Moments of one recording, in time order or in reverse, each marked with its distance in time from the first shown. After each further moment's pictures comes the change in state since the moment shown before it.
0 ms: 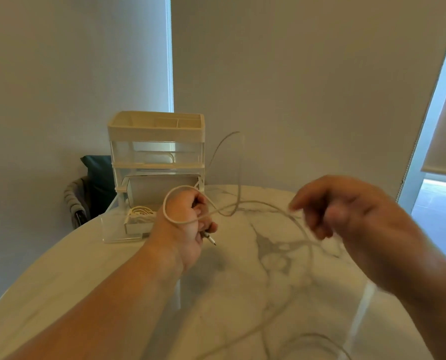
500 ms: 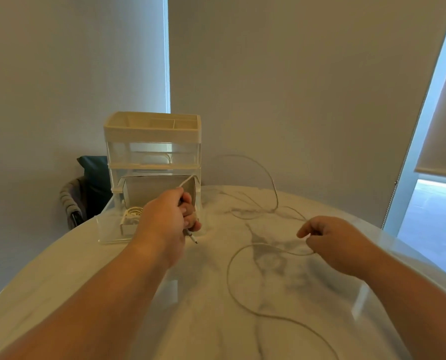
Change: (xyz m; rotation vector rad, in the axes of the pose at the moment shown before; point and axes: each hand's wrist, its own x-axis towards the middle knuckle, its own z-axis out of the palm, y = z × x) left_hand 0.006 0.007 -0.012 0.057 0.053 0.016; right_hand 0.000 0.098 -0.047 -0.762 0.087 0.709
